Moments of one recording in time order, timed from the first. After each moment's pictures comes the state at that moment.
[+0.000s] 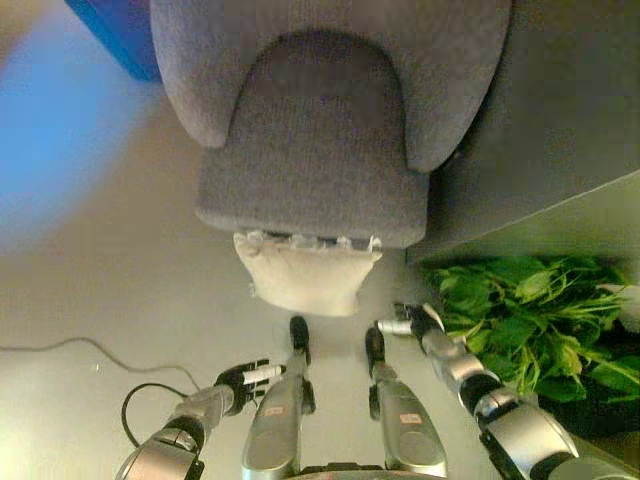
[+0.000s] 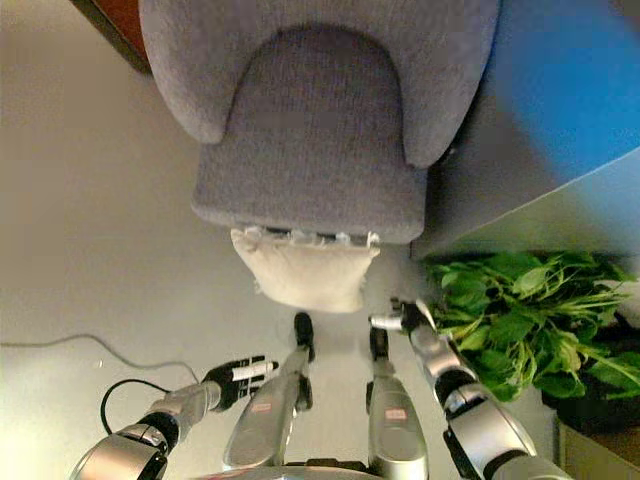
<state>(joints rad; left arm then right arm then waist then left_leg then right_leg) -0.31 0.28 -0.27 1.17 -0.43 0.08 -0.22 -0.55 -0.30 0.41 1.01 0.26 0.07 -0.16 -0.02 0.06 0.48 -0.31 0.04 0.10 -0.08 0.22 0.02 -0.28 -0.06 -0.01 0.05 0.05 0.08</state>
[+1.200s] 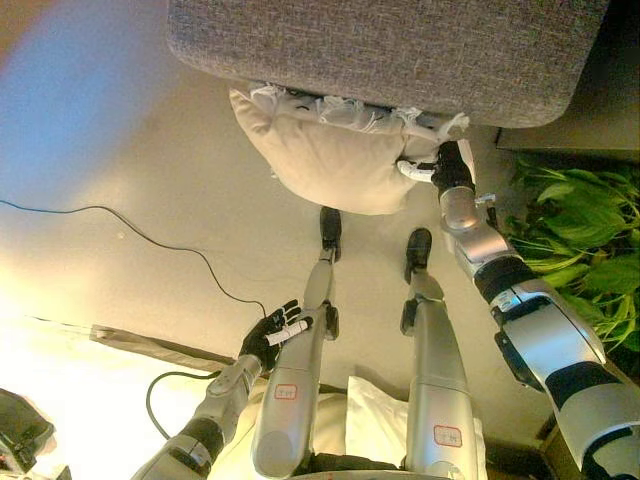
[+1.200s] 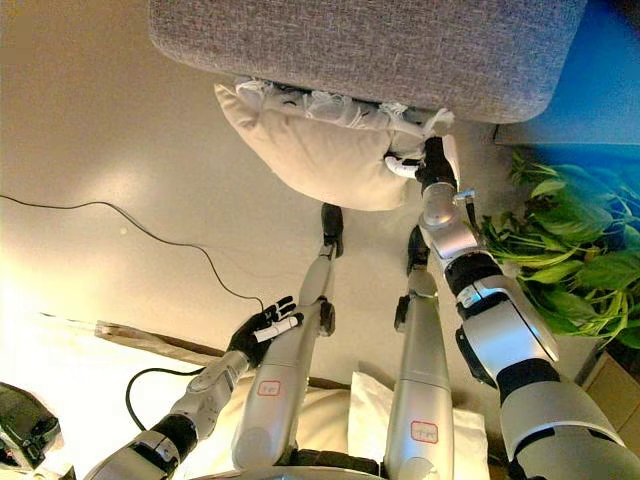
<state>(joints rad) -0.25 0.25 -0.44 0.98 -0.72 -0.27 -0.21 -1.01 -0.43 0.48 0.97 0.32 0.01 -0.32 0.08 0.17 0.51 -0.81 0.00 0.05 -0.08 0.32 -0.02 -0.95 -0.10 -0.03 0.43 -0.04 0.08</state>
